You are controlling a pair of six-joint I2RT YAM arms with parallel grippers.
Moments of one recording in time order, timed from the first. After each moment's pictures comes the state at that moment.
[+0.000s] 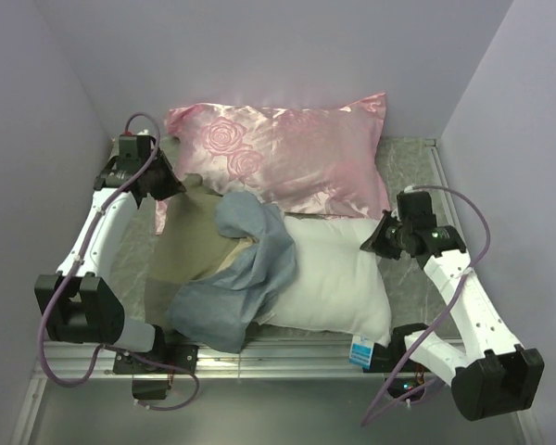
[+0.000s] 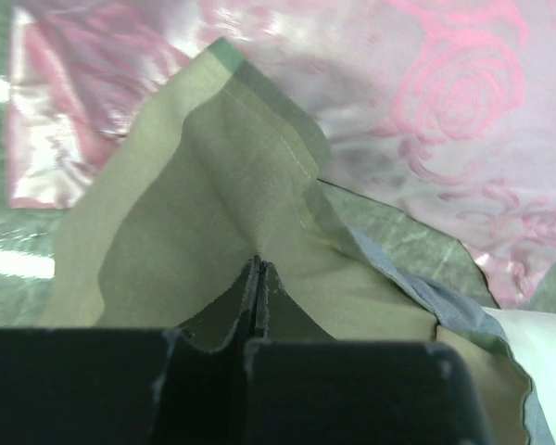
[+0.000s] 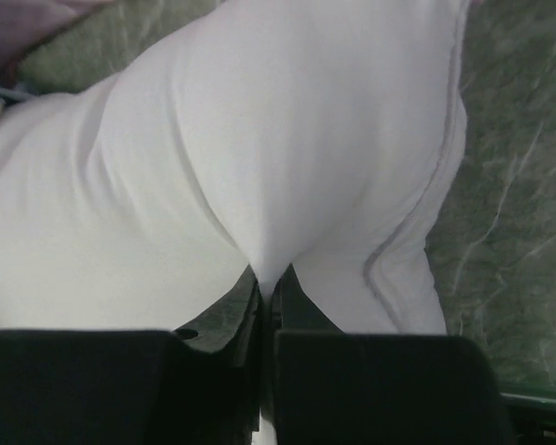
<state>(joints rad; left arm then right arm) -0.04 1.43 1.32 -0.65 0.14 -0.54 0.15 1.00 0.88 -0.82 -0.17 0.63</state>
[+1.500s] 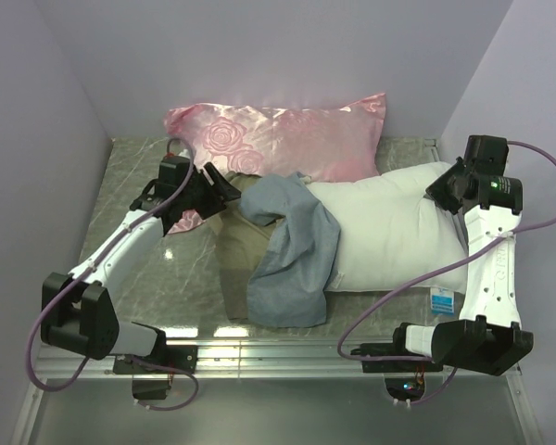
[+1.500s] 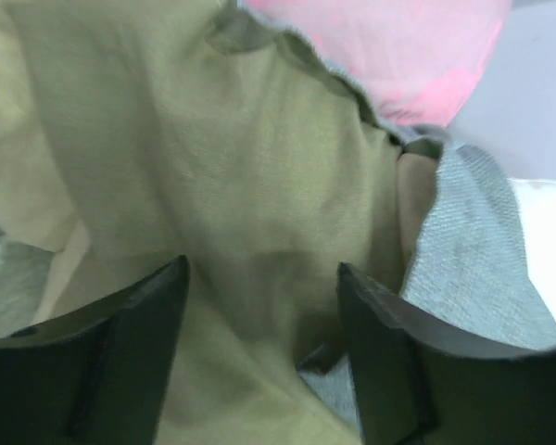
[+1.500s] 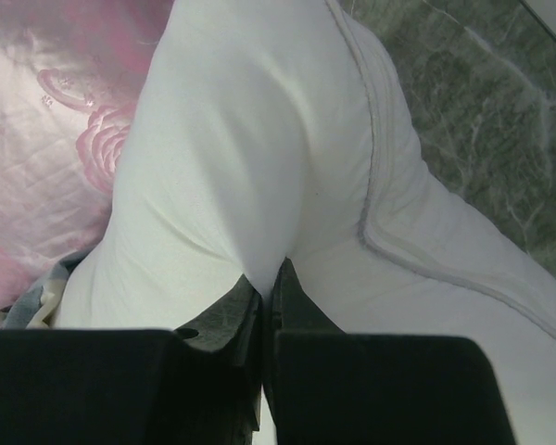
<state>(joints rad) -0.27 1.34 1.05 -0.31 0.27 -0.86 -0.22 1.26 1.50 -1.07 0.01 0.65</state>
